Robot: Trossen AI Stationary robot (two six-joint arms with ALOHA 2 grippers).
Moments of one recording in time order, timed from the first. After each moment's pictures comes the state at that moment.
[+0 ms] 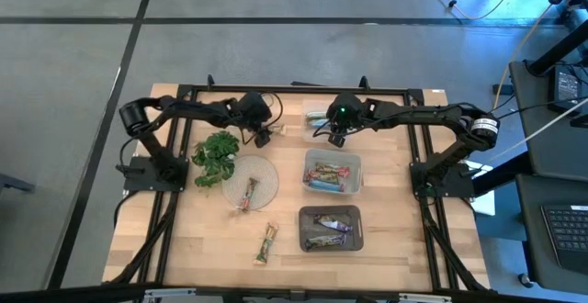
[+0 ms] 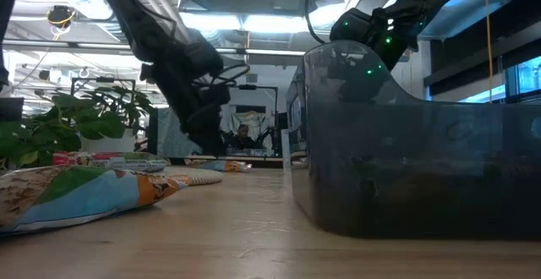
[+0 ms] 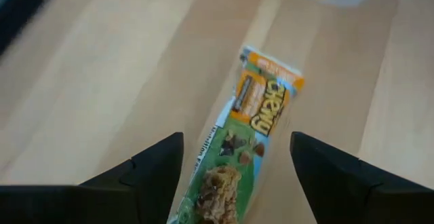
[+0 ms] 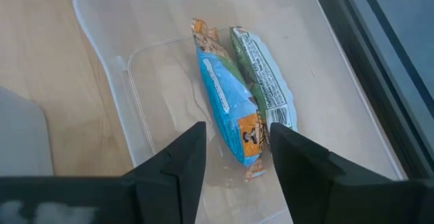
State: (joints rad) left arm 0.57 1.66 0.78 -0.01 0.09 0.10; right arm -0.43 1.56 0.92 -0.28 0.14 -0.14
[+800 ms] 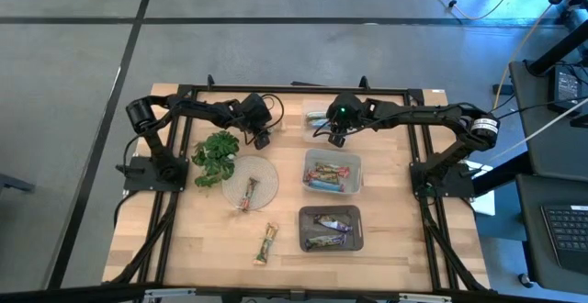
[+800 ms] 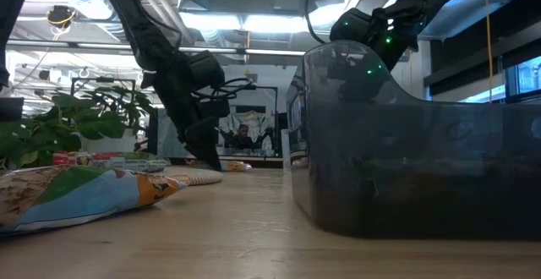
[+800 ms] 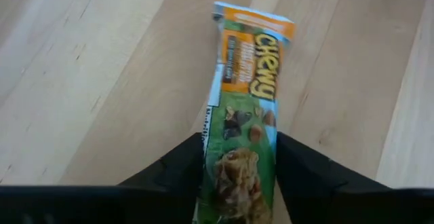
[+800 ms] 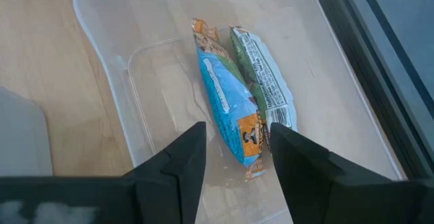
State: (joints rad) left arm 0.57 1.74 0.78 -0.04 0.09 0.10; right arm -0.43 1.56 0.92 -0.28 0.14 -0.14
